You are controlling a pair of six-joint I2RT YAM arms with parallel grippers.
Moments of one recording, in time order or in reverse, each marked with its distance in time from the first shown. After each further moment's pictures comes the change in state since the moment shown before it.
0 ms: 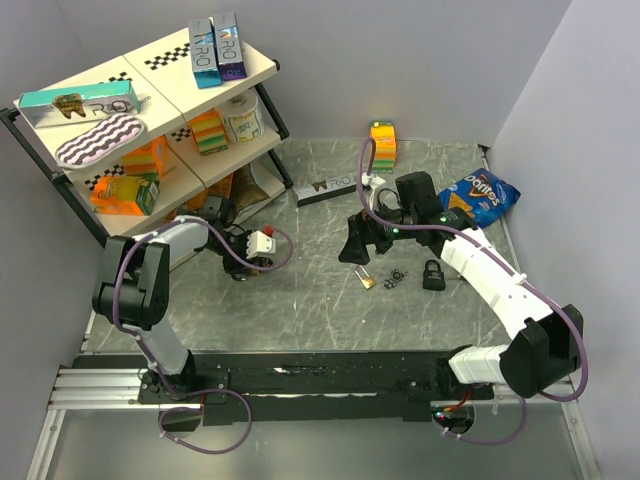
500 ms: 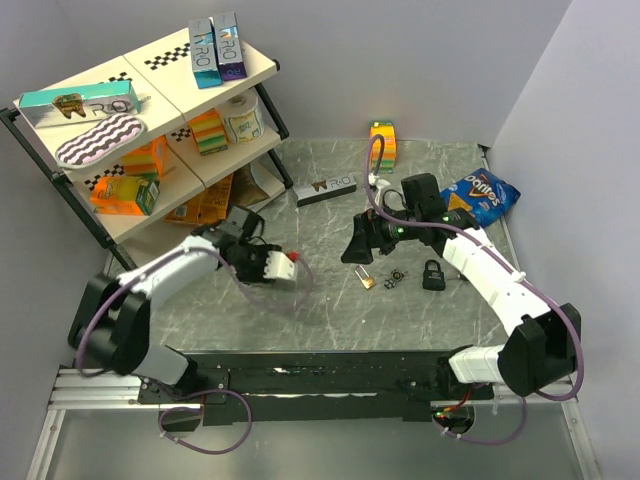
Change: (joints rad) left arm -0.231 -0.232 -0.081 -0.026 -0.196 -0.069; right arm -0.047 0.006 -0.023 0.005 -0.085 0.039
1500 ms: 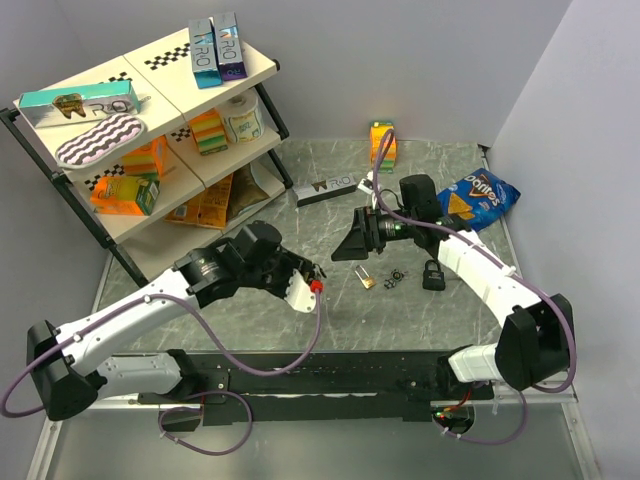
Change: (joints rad) left arm -0.470 -0.358 0.102 -0.007 -0.165 -0.111; right arm -0.010 0.034 -0.086 0.230 -0.280 0.261
